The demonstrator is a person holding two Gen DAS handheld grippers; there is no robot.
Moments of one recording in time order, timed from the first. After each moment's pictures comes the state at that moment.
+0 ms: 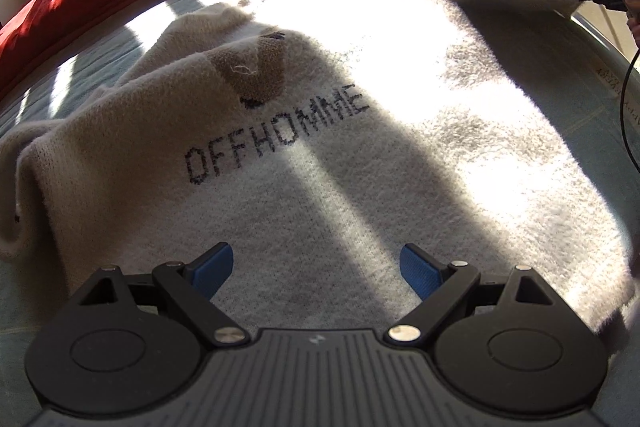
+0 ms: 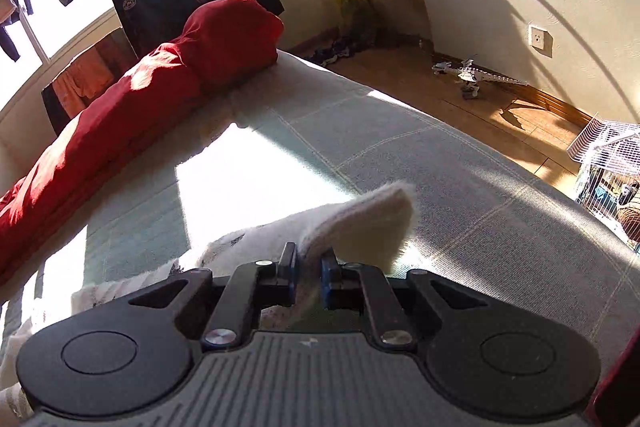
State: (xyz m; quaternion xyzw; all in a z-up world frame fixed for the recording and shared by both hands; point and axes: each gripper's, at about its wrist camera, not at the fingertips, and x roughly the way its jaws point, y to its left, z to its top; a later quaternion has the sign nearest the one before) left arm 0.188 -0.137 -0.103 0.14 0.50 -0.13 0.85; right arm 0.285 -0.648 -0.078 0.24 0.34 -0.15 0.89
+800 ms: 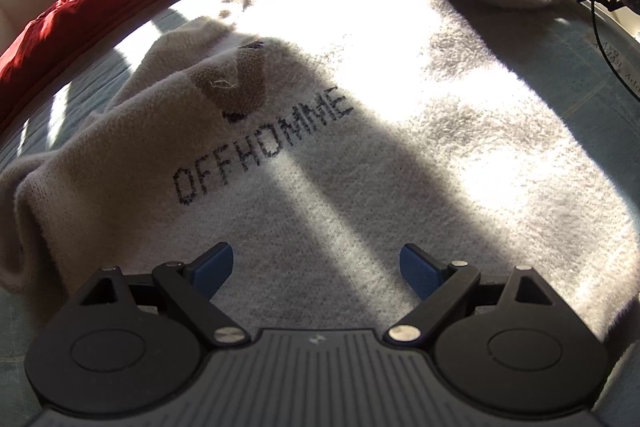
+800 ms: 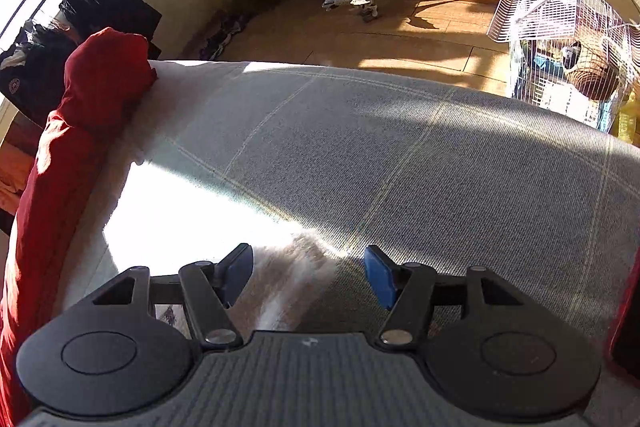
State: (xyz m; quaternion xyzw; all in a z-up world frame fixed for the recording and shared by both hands) left arm 0.193 -0.155 -0.110 0.18 0.49 -0.14 0.84; right arm 0.286 -0.718 -0.122 0.47 0.34 -0.23 0.78
